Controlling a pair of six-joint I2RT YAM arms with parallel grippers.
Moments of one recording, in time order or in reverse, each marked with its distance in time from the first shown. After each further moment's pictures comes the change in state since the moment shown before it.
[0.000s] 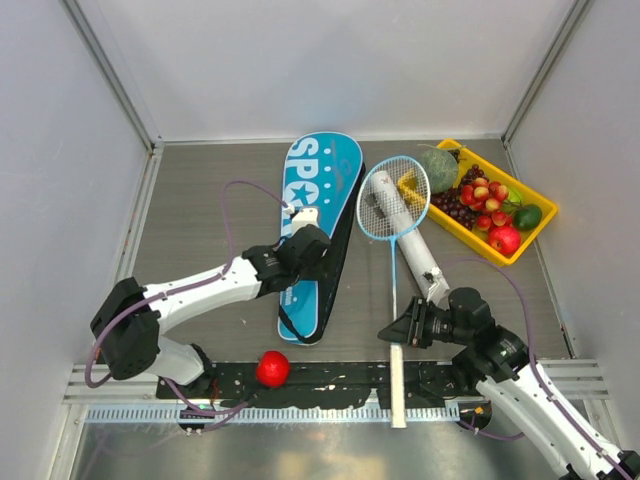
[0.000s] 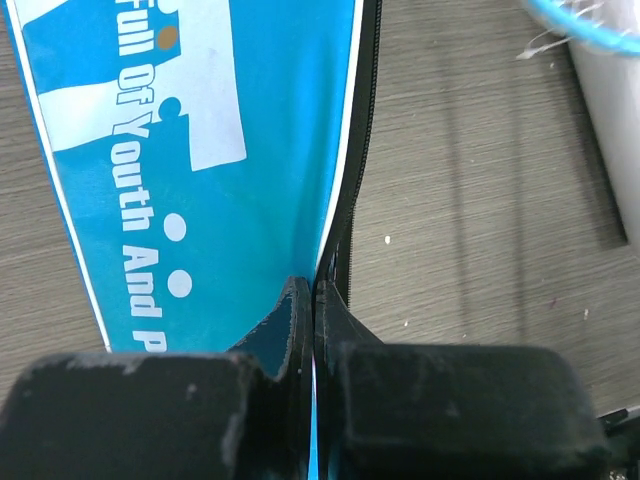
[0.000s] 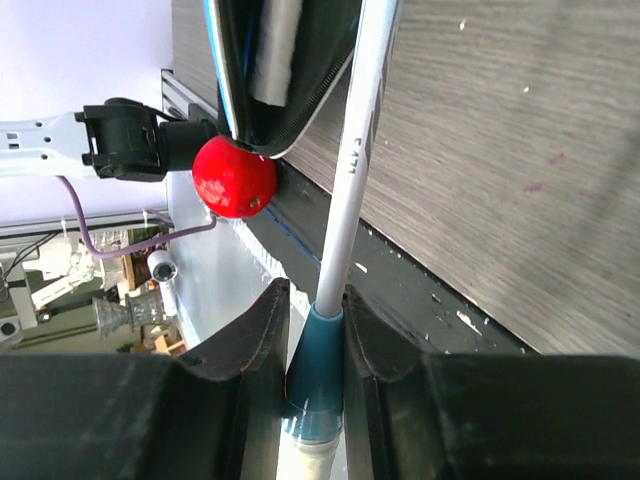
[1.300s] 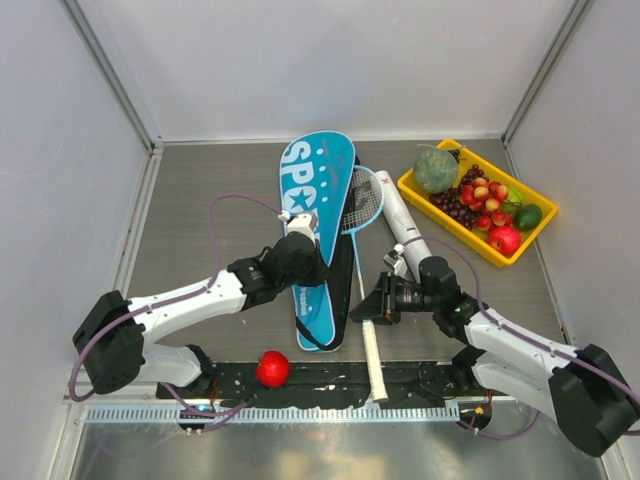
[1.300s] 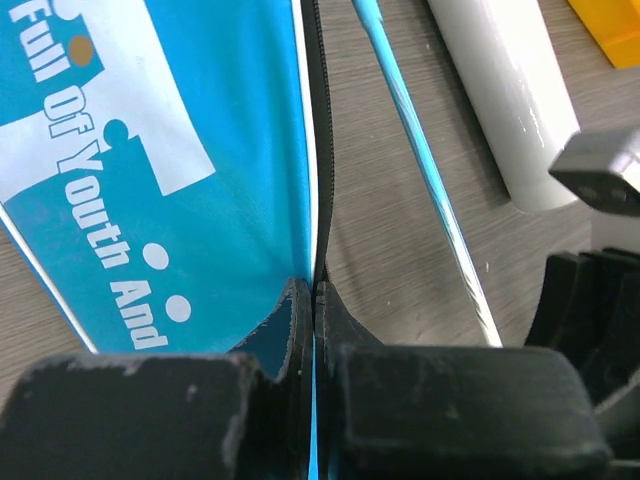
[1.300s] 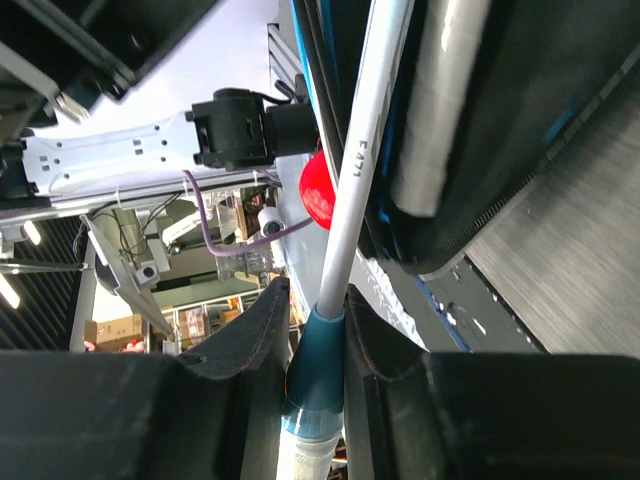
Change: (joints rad) left arm 0.016 -0.129 -0.169 0.230 0.178 -0.021; right arm 0.000 0.675 -0.026 0.801 -0.281 0.232
